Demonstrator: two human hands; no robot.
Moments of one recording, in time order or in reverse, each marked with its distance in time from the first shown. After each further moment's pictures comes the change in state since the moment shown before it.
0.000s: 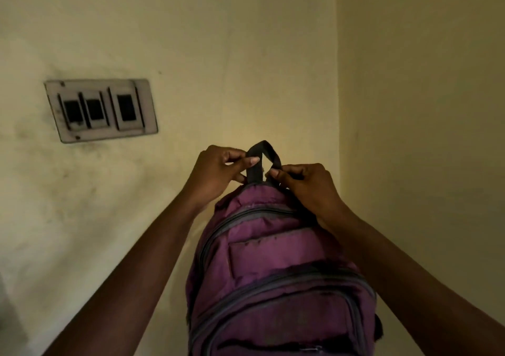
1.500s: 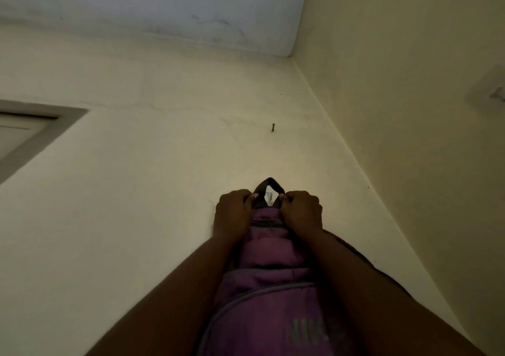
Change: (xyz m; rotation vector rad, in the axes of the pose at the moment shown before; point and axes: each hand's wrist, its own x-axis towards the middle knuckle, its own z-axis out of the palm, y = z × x) left_hand 0.397 0.174 -0.129 0.641 0.897 0.676; right_hand 0.439 -0.273 -0.030 -0.108 0.550 -0.794
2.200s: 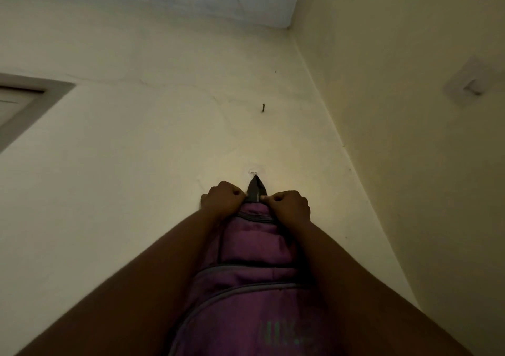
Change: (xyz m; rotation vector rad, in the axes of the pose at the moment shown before) left_hand -0.012 0.020 -0.012 0.163 -0.399 -0.300; right_hand -0.035 0.007 -0.031 0.062 -0.274 0.119
